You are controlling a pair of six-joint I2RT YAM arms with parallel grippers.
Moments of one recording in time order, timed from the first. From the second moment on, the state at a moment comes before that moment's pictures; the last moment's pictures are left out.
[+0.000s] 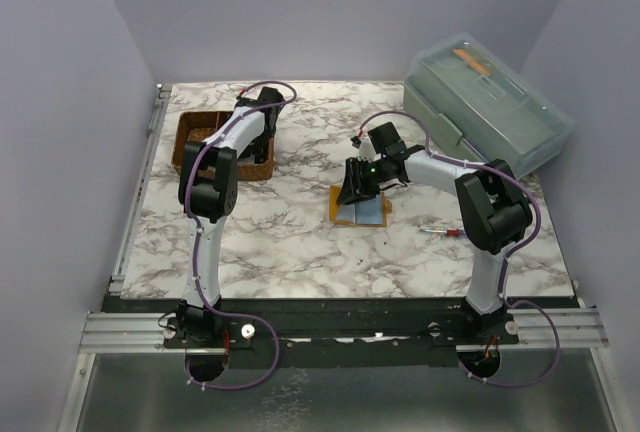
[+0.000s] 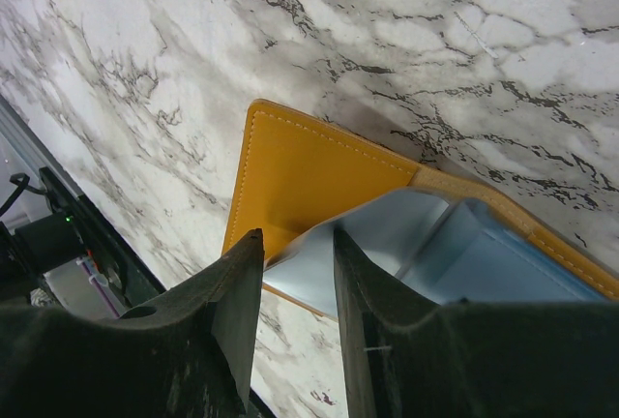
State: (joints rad) left arm -0.25 2.30 1.91 -0.97 -0.82 -0.24; right arm 0.48 1.95 1.25 -0.32 -0.58 0.39
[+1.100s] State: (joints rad) left arm -0.22 2.18 1.89 -0.90 -0.23 -0.31; right arm 0.49 1.95 1.24 -0.32 -0.58 0.39
